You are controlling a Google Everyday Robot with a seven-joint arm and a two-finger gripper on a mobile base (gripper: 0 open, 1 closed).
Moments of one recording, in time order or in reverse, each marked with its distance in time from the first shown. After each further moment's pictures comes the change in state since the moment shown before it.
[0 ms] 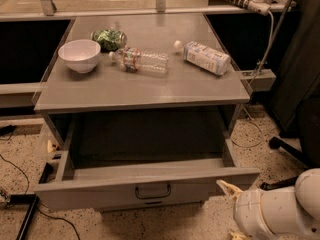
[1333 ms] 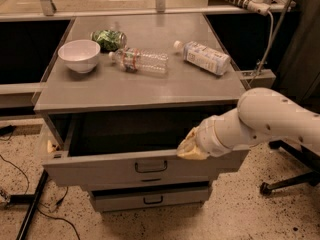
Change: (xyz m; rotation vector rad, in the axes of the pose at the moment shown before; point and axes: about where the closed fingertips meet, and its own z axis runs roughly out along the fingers) arm -0.117 -0.150 0.030 0.064 -0.014 -0.231
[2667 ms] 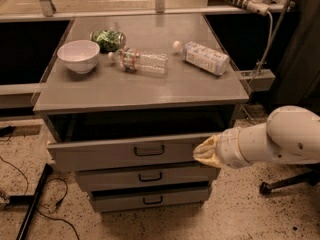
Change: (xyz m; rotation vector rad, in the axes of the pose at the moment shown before) arm 0.040 0.008 -0.026 0.093 -0.026 0.041
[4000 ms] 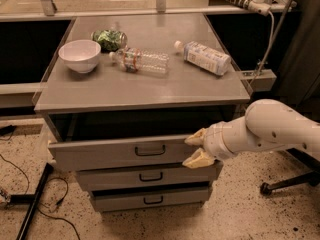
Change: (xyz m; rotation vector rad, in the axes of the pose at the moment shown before) arm -0.004 -0.017 0.042 -0.049 0.014 -0.017
